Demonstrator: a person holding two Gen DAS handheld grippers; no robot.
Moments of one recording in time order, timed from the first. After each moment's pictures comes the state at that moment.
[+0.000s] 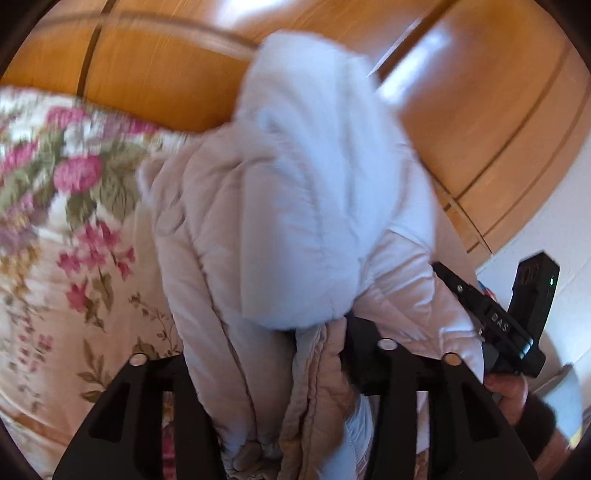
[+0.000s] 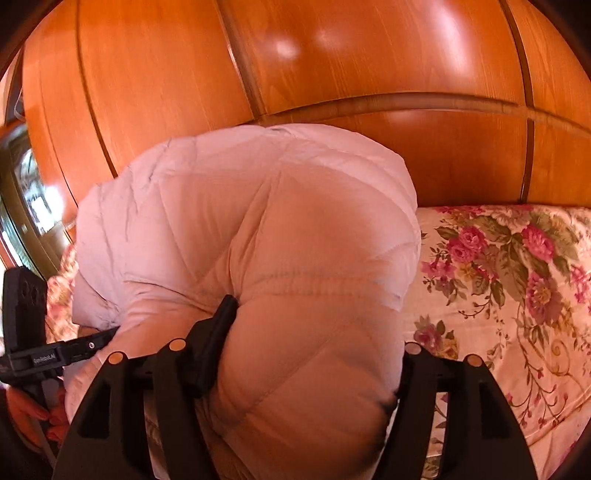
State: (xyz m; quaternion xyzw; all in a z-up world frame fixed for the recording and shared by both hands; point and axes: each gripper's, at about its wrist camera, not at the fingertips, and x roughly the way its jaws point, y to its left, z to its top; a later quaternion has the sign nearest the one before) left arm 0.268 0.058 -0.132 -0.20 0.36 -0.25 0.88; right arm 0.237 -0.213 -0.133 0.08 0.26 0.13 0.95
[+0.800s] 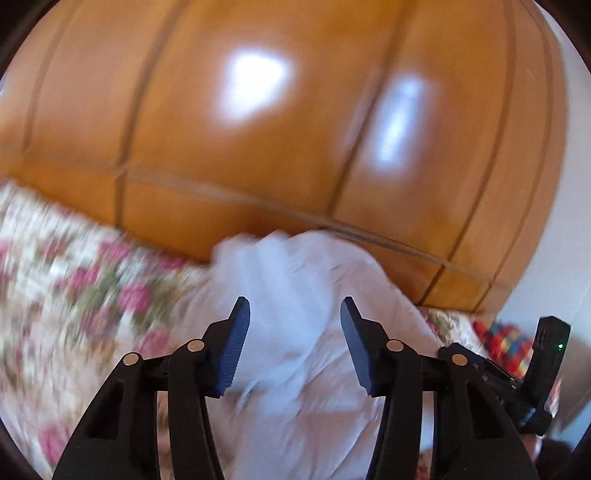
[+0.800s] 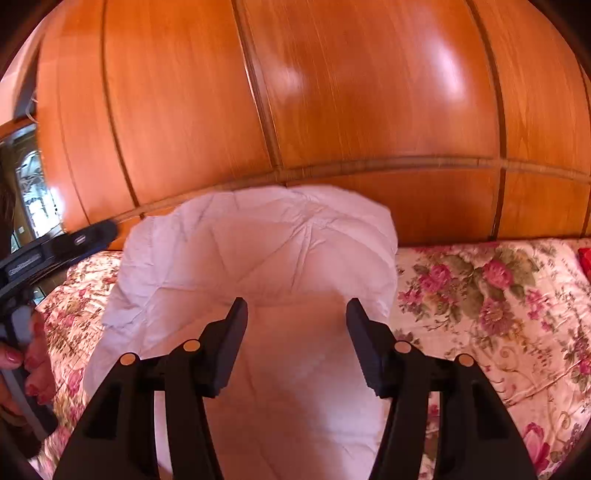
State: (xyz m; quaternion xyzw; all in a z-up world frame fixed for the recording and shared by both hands) left arm 0.188 0.038 -0.017 -0.11 0.18 -0.18 0.96; right arm 0.190 -0.199 -0.074 0.07 0.23 0.11 0.97
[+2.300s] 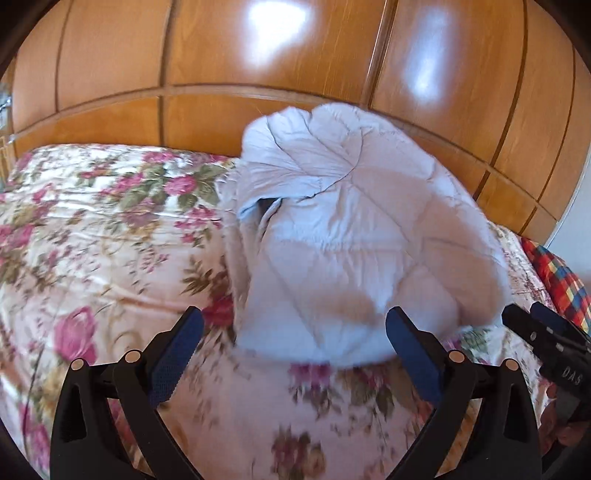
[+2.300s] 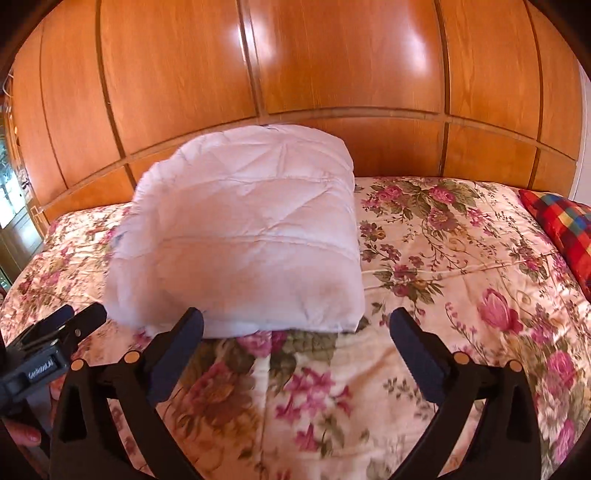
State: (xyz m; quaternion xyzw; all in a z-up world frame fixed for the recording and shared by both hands) left arm 0.132 0.047 -0.131 -0.07 0.30 -0.09 0.95; right arm 0.058 -0.164 -0.107 0.05 0.28 0.02 0.96
